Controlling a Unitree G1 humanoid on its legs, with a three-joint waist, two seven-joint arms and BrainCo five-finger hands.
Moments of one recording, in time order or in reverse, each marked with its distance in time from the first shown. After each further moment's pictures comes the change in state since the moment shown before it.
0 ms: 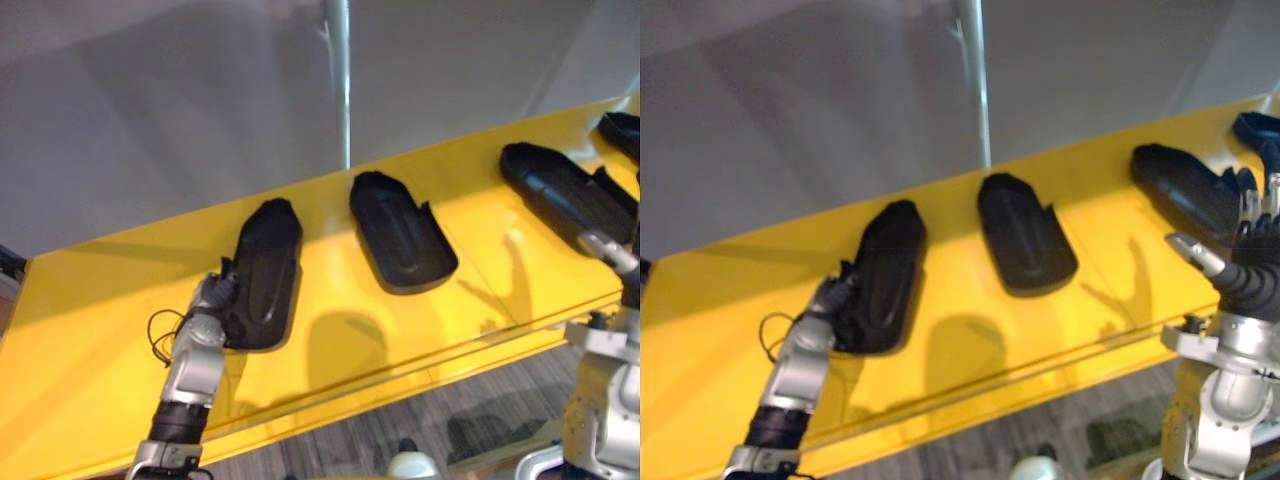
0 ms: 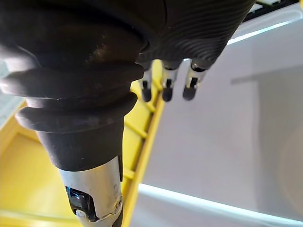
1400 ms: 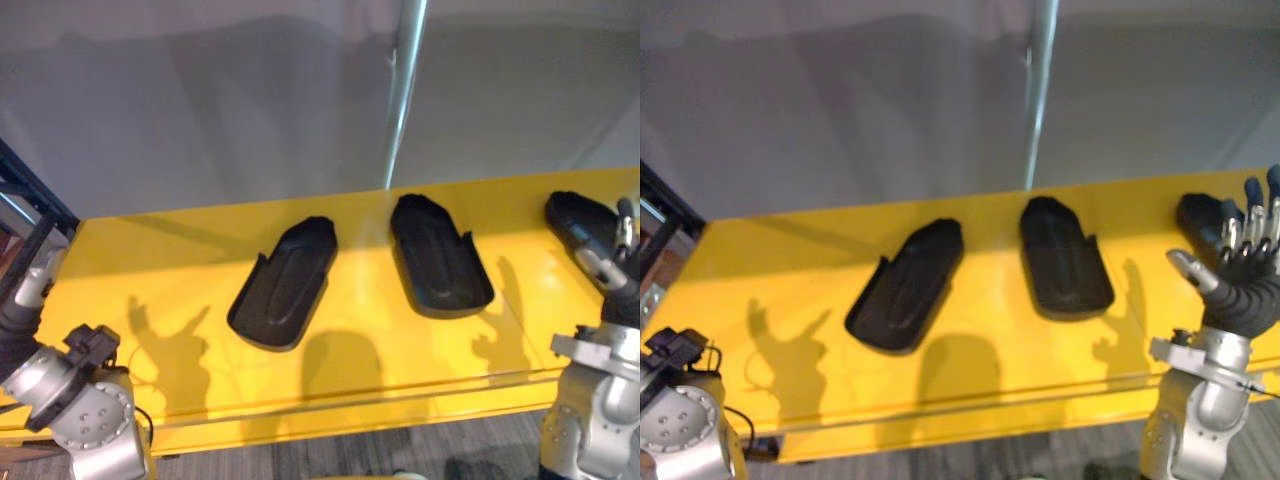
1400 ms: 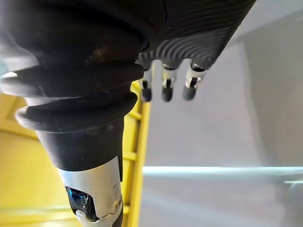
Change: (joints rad) left arm 0.327 -0.147 0.469 -0.626 -0.315 -1.005 0.702; right arm 0.031 0.126 0.000 0.044 0.058 -0.010 0.038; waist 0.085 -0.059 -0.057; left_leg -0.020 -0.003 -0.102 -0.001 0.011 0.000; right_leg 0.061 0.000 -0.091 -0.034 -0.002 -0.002
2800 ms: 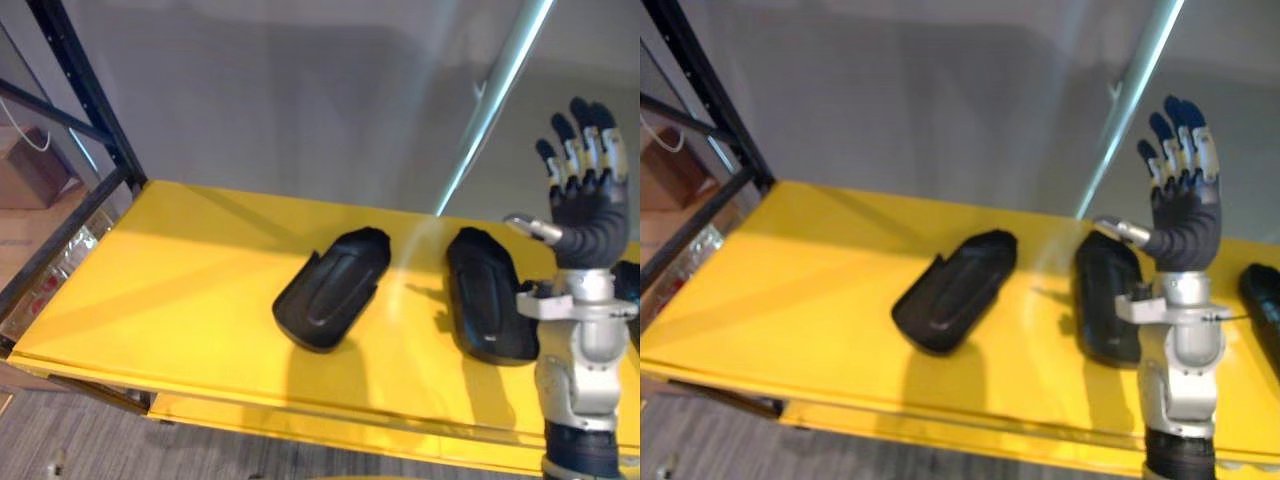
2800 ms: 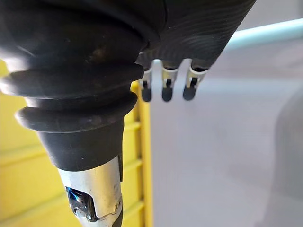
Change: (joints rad) left arm 0.165 -0.019 0.296 1.306 -0.581 0.106 -0.254; right arm -0.241 -0.262 0.198 0.083 0.026 0.050 0.112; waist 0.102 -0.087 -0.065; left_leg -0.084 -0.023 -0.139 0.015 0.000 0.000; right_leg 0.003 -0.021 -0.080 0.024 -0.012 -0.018
